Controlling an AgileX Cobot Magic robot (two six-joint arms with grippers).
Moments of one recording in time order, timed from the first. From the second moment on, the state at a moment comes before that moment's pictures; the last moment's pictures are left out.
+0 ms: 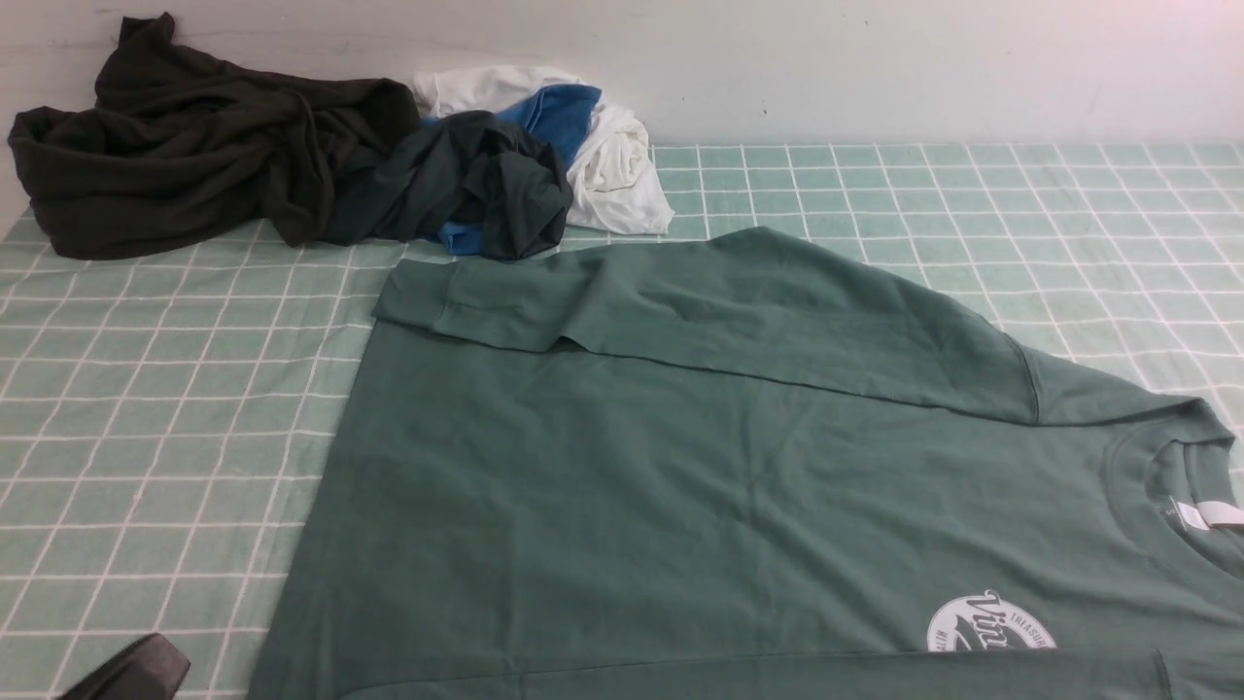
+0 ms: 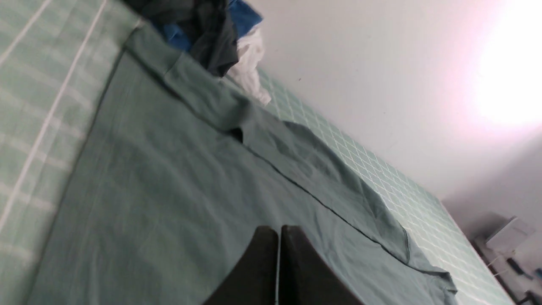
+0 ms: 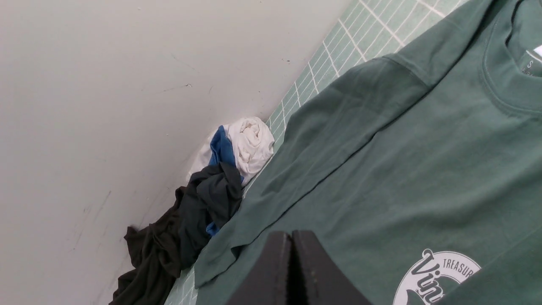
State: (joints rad) right arm -0.02 -0.01 0.02 0.76 0.36 0.31; left arm 0.01 -0.01 -0.06 -1.04 0.39 0.39
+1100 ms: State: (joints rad) right arm 0.35 0.91 -0.75 0.23 1.22 -0.23; left arm -0.38 1.31 -0.83 -0.10 1.08 0.34
